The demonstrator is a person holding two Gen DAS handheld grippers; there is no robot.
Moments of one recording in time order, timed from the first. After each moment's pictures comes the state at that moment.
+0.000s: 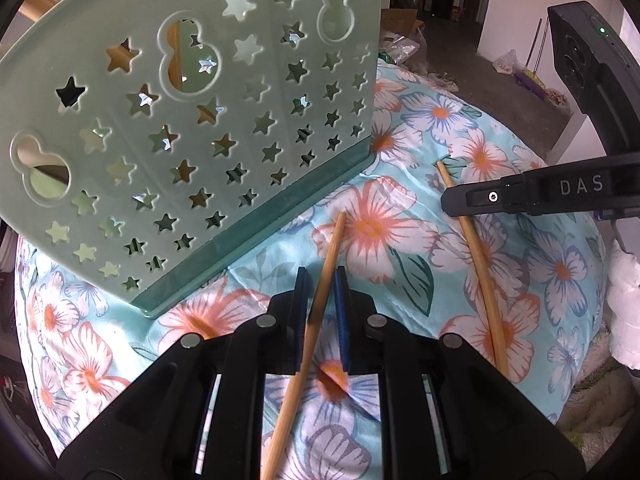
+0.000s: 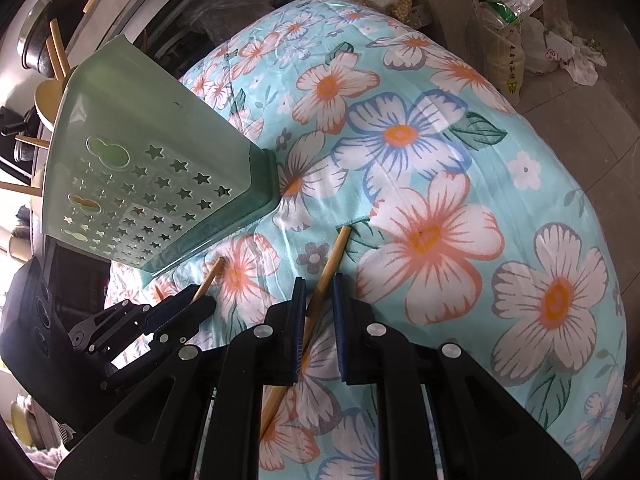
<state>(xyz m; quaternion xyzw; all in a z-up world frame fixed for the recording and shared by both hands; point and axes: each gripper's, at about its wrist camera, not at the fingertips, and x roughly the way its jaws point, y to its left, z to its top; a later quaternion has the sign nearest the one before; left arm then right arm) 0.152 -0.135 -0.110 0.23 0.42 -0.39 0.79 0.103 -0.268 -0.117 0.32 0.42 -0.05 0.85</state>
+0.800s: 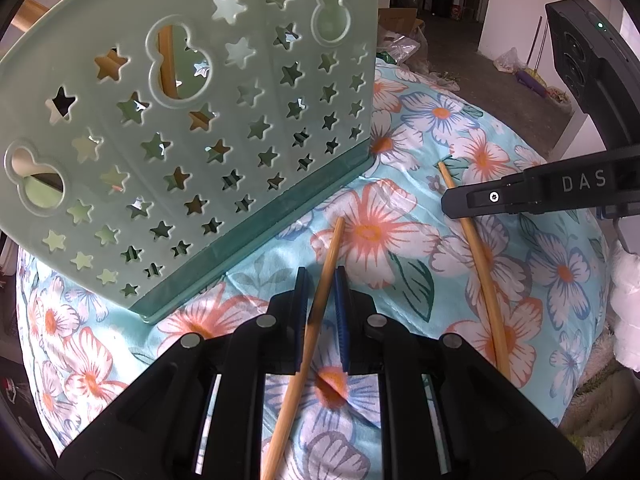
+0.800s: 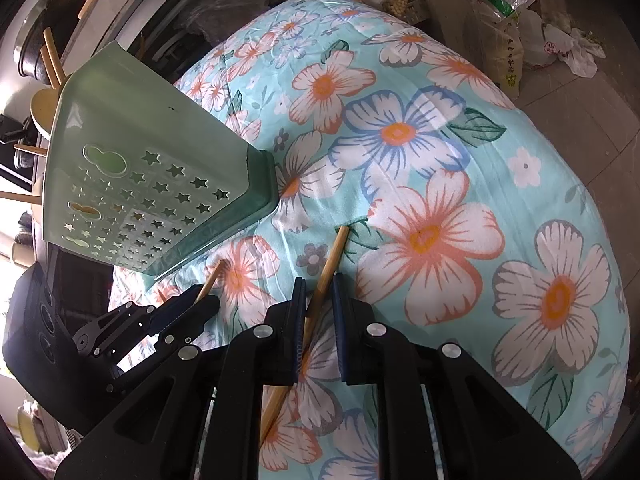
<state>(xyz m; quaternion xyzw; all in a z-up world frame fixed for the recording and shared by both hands) 0.153 -0.142 -0.112 0.23 0.42 -0.39 0.79 0.105 -0.272 -0.118 0.33 0.42 -0.05 0.84</state>
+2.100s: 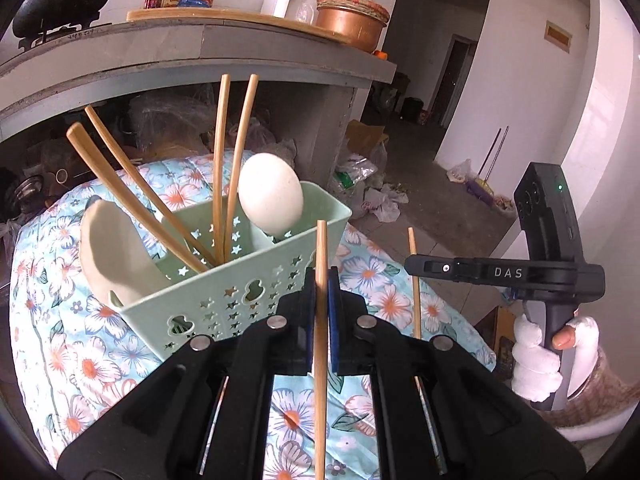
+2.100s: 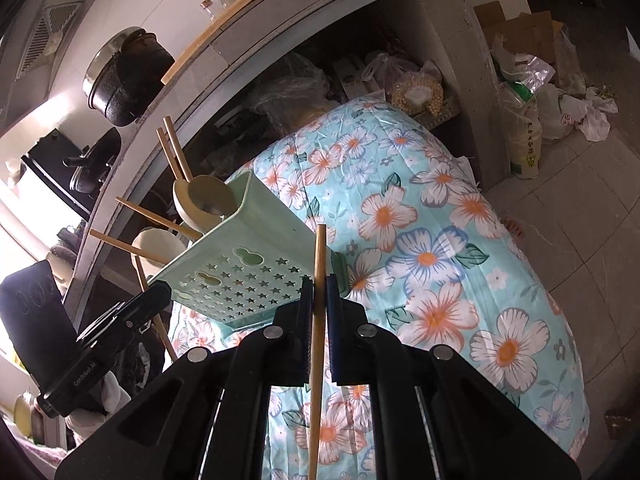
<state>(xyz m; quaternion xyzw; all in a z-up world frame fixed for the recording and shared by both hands) 0.164 -0.084 0.031 0.04 0.32 -0.47 0.82 0.061 -0.278 -0.023 0.32 0.28 -0.02 0.91</state>
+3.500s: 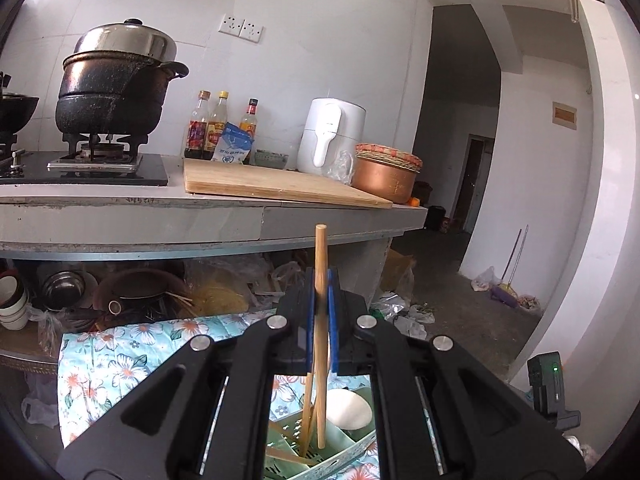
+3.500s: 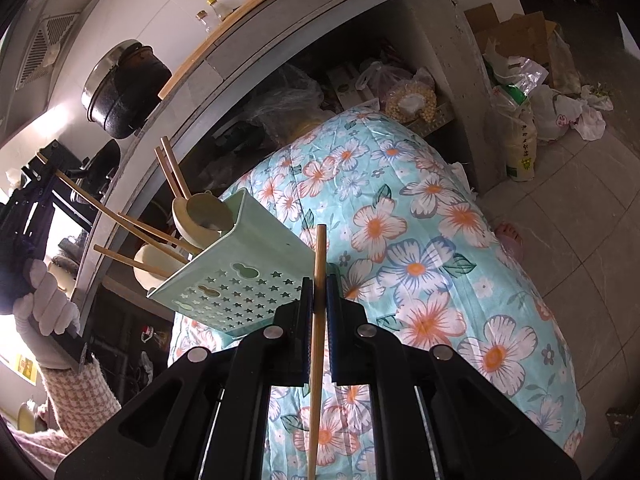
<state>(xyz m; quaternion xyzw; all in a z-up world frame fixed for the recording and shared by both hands) 0.208 -0.047 0.157 -0.04 0.14 -0.43 0.89 0.055 -0.290 -0.020 0.33 0.27 -0.02 0.90</state>
